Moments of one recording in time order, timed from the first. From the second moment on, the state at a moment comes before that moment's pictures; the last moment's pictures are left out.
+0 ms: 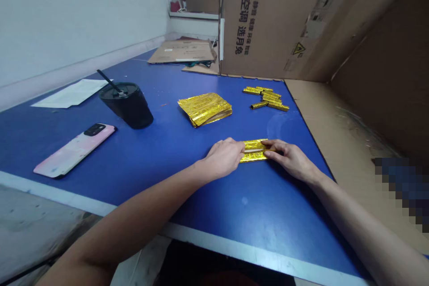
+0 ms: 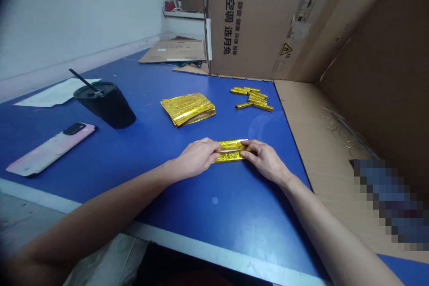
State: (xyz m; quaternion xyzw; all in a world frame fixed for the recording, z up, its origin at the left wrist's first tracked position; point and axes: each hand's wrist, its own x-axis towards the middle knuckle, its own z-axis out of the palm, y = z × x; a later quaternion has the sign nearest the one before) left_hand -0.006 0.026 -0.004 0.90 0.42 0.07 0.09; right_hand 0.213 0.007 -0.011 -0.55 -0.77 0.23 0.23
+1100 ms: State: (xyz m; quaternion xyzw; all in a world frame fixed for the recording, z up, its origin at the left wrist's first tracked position) left_hand 0.000 0.016 -0.008 0.94 0.34 0.05 -0.01; right_hand 0.208 0.010 -0.033 -0.57 -0.77 0.09 0.28
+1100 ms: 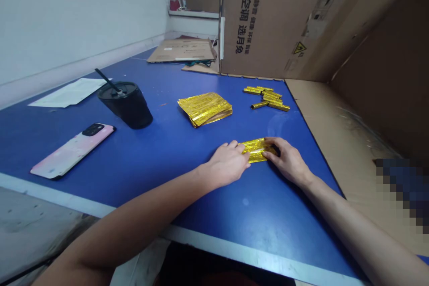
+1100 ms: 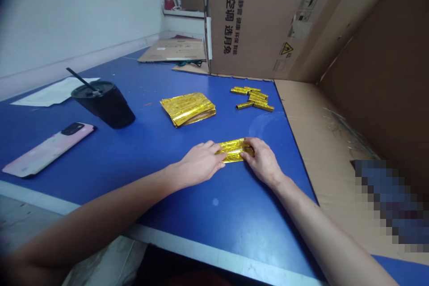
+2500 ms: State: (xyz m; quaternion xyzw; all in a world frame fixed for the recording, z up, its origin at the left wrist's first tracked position) left_hand 0.001 -0.005 0.008 0.96 0.25 0.02 0.11; right_hand 0.225 0.021 -0.033 -0.60 -0.74 0.08 0.28
